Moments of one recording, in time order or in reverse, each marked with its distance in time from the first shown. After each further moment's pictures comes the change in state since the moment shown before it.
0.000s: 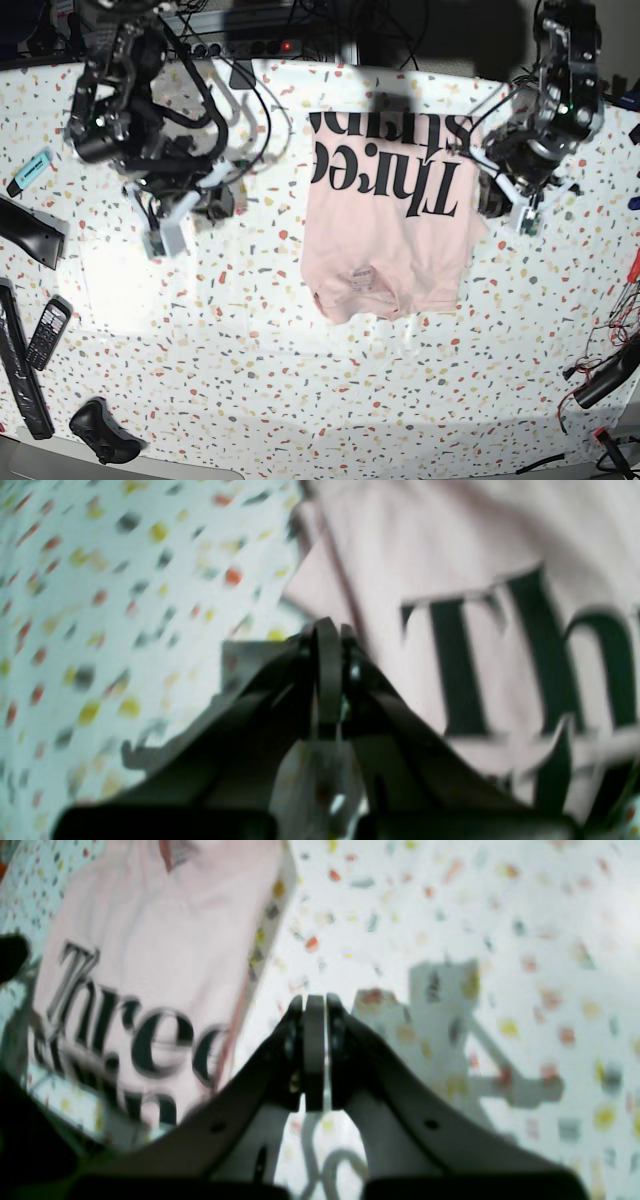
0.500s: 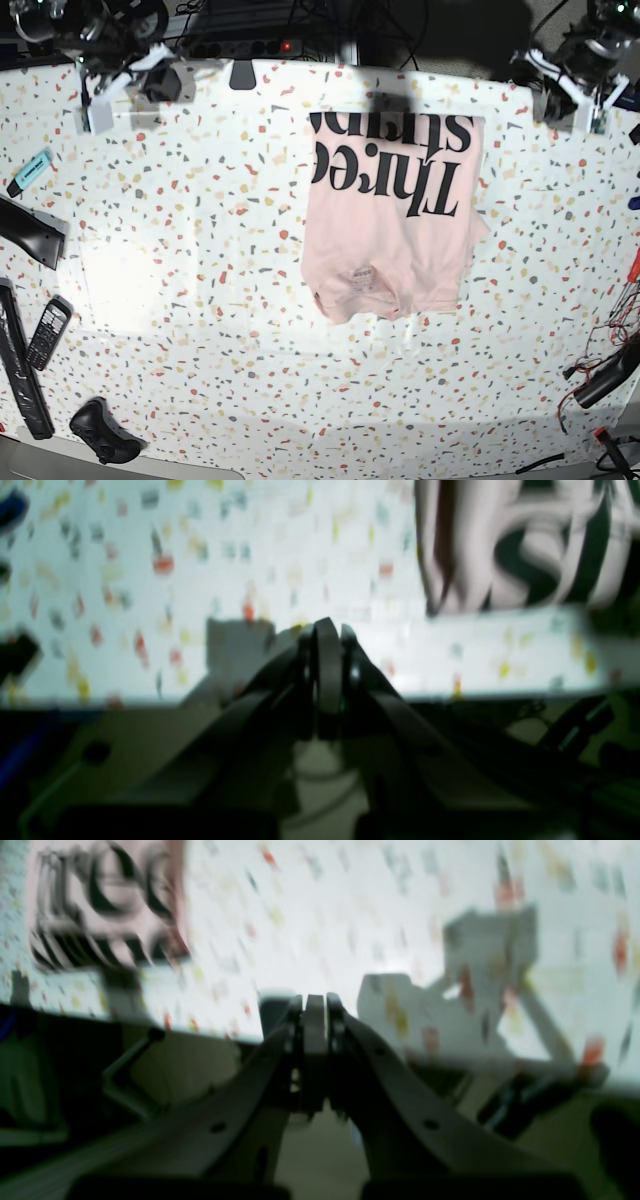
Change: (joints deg) left arm 25.0 0.0 -17.8 10.6 -9.3 -6.3 0.4; right arm -26.7 -0.2 21.6 8.7 16.3 3.9 -3.9
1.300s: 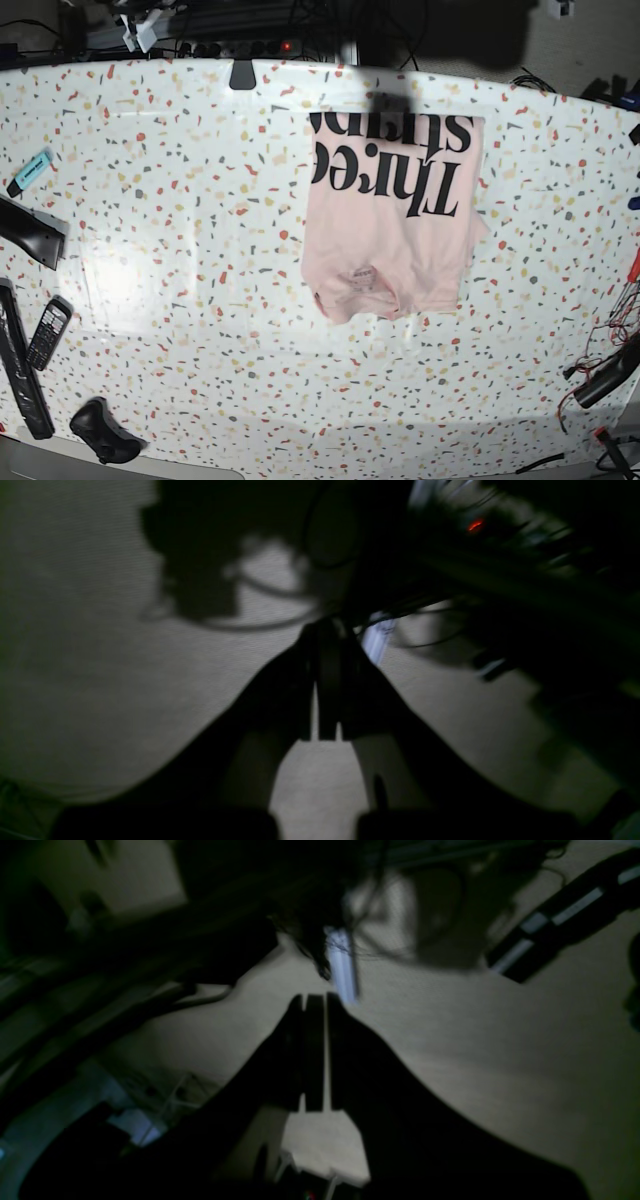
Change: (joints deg) left arm -8.5 0.3 -0.1 -63.1 8.2 -4.3 -19.9; right arm 4.4 9.4 -12.4 -51.8 -21.0 1.6 16.1
